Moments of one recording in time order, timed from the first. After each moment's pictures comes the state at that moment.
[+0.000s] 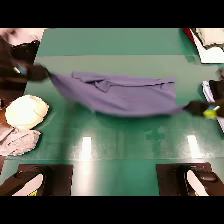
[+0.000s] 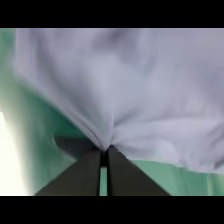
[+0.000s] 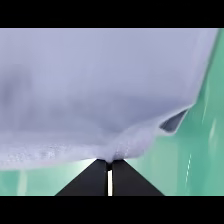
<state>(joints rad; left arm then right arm) -0.02 -1.03 1.42 1.13 -1.20 -1.41 -0.16 -0.69 0.95 -1.20 1.29 1.58</state>
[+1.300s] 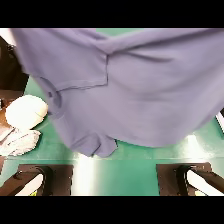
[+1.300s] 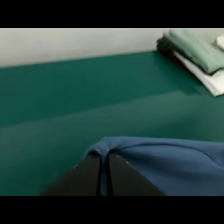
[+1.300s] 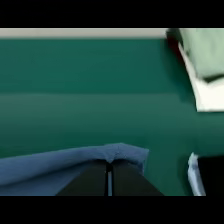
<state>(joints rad) -0.02 -0.99 1.70 1.05 -1.12 -1.41 -0.16 -1.11 2.06 -1.46 1.53 1.58</state>
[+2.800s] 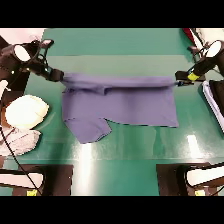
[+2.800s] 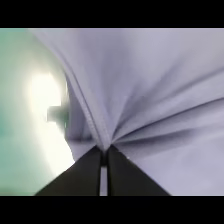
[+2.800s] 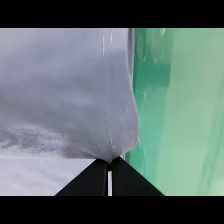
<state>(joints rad) -0.02 -1.54 1.51 1.35 -1.13 -1.28 -0.09 -1.64 1.63 -1.50 1.43 1.58</state>
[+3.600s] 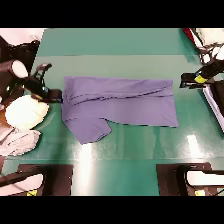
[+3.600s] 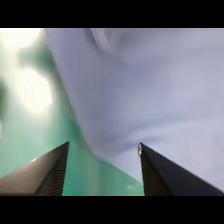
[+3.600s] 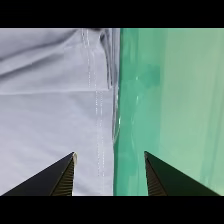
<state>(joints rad) -0.02 -1.27 1.12 1.32 -1.28 -1.52 -0.12 -1.45 1.52 -1.51 1.42 1.58</state>
